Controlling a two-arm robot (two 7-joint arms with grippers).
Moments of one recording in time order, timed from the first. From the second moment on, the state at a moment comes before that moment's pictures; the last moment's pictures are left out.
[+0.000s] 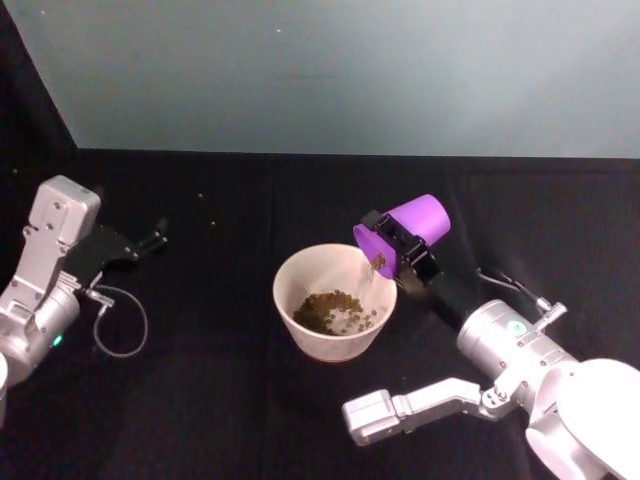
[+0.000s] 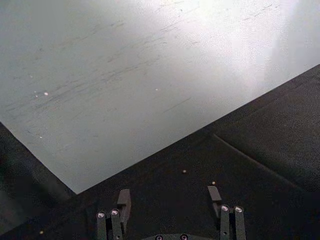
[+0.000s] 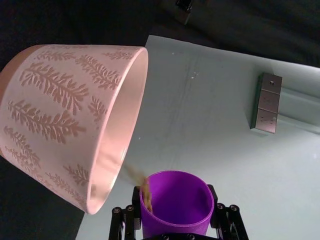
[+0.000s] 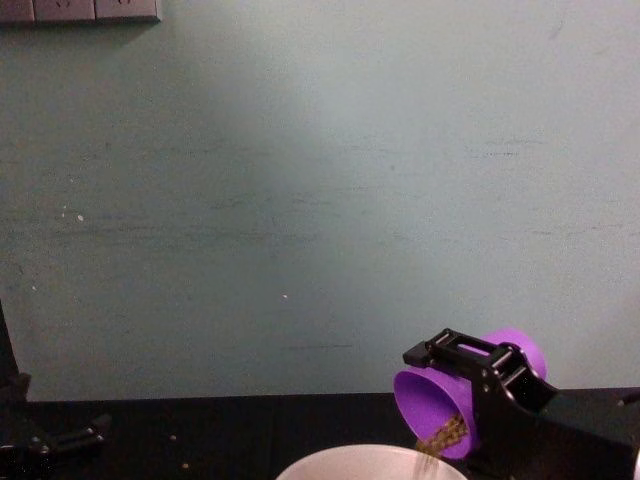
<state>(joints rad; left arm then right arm) -0.20 0.60 0.45 -1.41 -0.25 -0.12 0.03 0.27 0.59 -0.75 -1.66 -1.31 0.09 -0.01</state>
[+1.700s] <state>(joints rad) -0.20 0.60 0.45 -1.41 -0.25 -0.12 0.03 0.31 0.62 -0.78 -1.67 -1.37 0.11 -0.01</state>
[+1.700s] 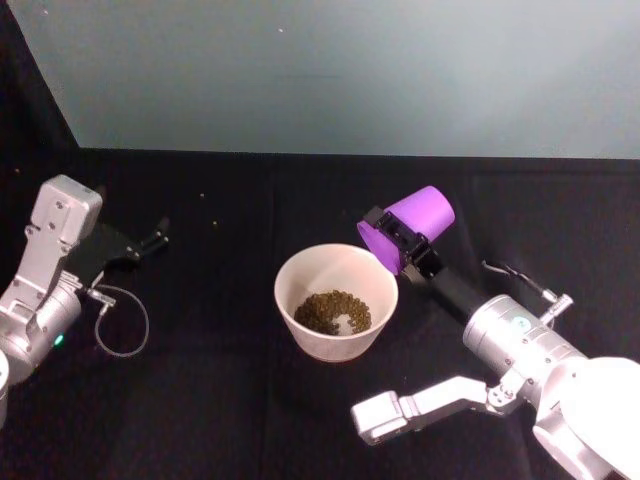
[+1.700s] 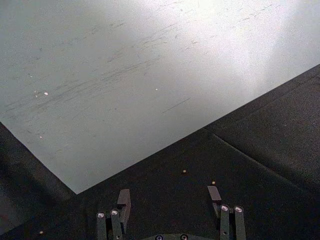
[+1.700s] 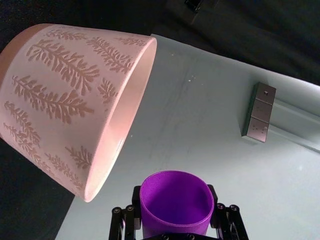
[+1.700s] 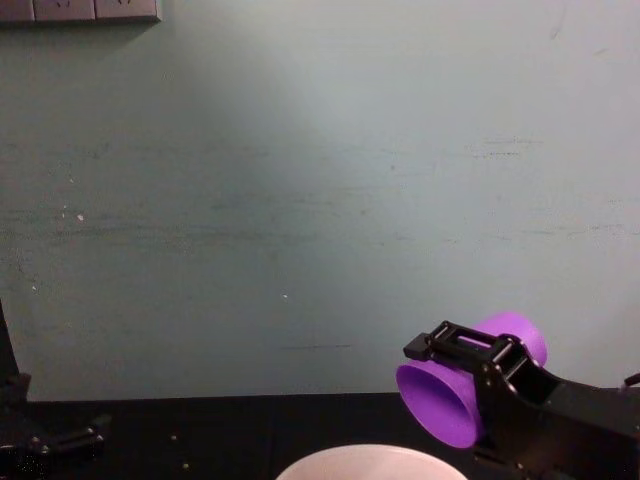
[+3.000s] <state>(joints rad) -0.20 0.60 0.45 -1.41 -0.25 -0.12 0.03 0.25 0.59 -0.66 -1.71 -1.15 0.09 -0.05</state>
